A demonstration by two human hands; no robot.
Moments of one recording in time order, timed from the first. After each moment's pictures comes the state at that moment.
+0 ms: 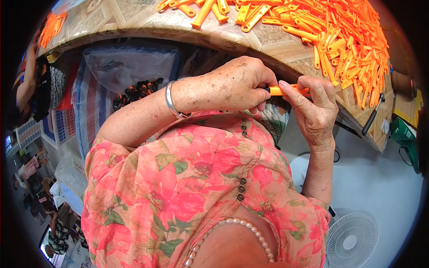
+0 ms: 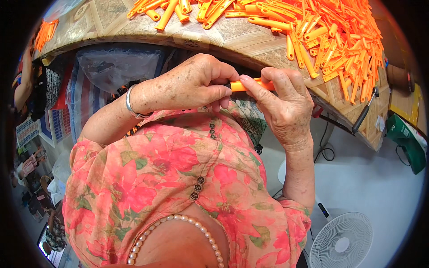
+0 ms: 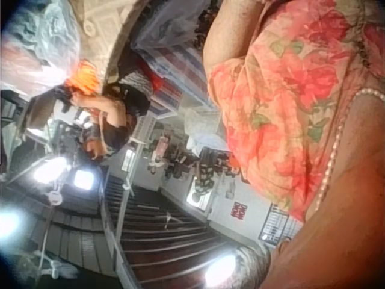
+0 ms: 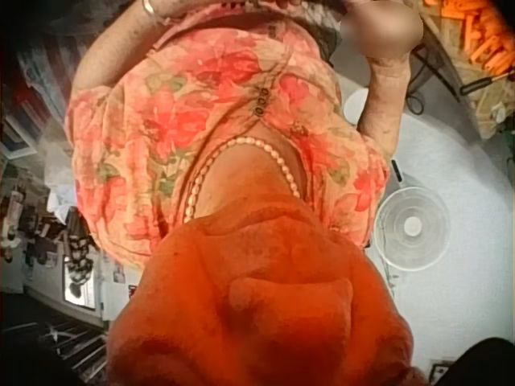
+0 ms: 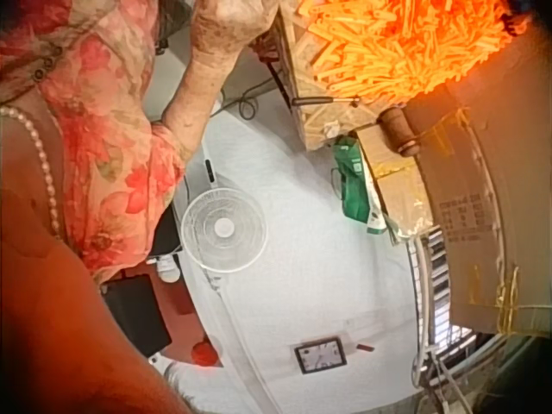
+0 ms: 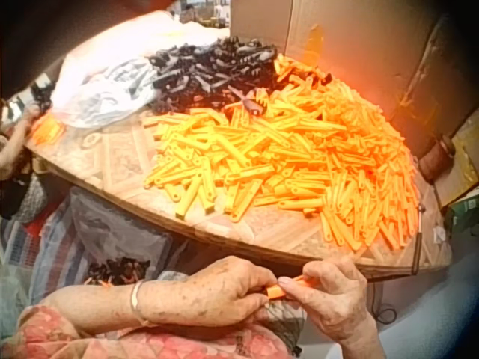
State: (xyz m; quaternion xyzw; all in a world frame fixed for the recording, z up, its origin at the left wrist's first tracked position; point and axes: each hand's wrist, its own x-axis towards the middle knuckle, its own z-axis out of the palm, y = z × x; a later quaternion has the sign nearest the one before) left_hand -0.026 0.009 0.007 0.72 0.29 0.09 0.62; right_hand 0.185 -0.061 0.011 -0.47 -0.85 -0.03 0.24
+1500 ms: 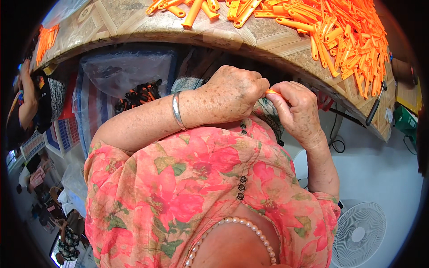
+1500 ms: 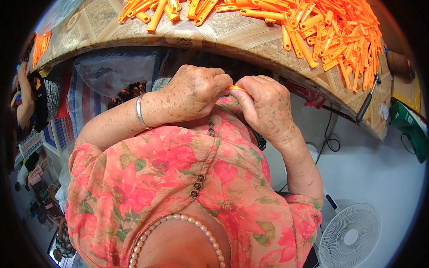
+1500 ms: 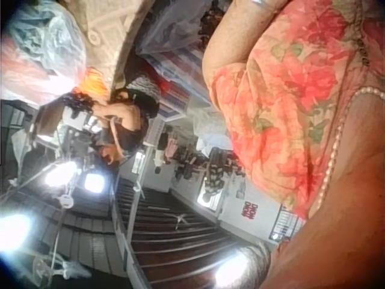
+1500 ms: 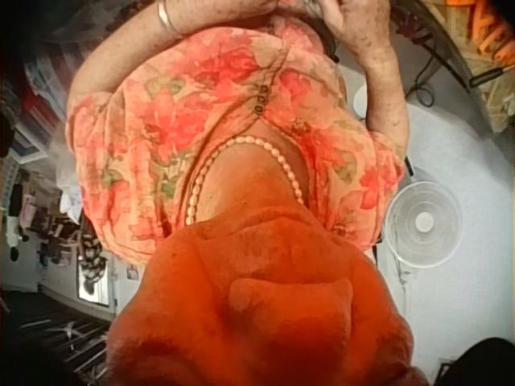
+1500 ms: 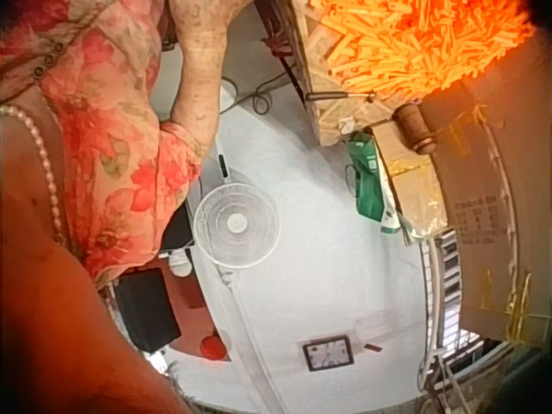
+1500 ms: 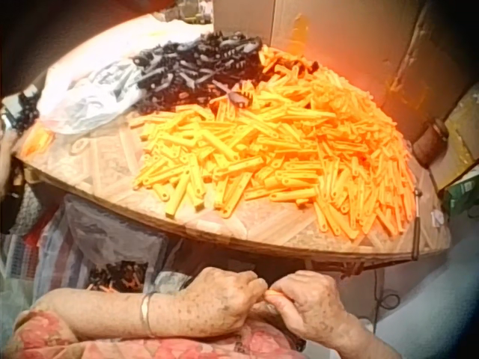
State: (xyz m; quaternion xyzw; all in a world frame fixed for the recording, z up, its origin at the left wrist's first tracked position) left_hand -0.026 -0.013 -0.025 0.90 0.23 0.19 0.31; right_hand 0.166 -0.069 -0.003 -0.55 -0.77 0.25 0.23
